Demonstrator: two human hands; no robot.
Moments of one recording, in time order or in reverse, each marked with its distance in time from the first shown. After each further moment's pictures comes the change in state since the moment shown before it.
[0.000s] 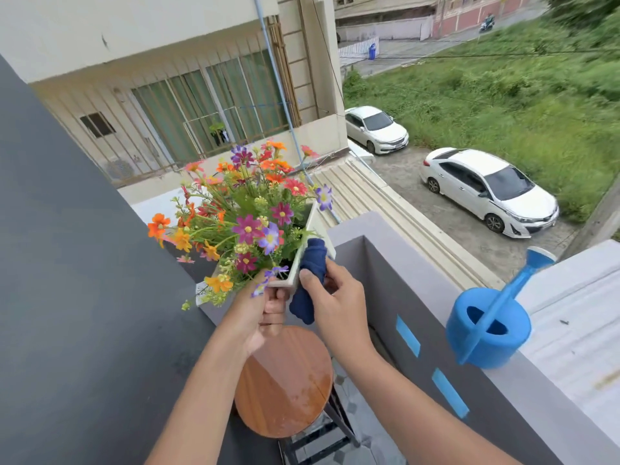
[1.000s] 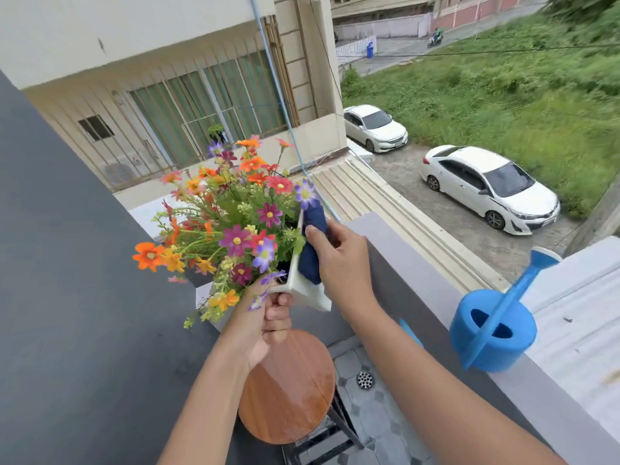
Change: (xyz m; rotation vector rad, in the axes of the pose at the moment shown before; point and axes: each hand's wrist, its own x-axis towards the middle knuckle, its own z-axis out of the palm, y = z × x) left_hand 0.001 -0.002 0.000 -0.099 -0.113 -0.015; right_hand 0.062 -0.027 -0.004 0.040 0.026 -0.075
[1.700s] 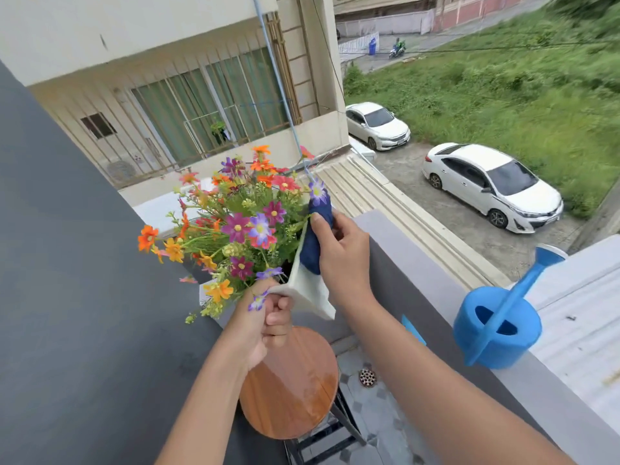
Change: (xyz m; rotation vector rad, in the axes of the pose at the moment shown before) left_hand -0.004 -0.002 -0.007 0.143 0.049 -0.005; right_hand 0.006 0.011 0.015 0.040 0.091 -0.047
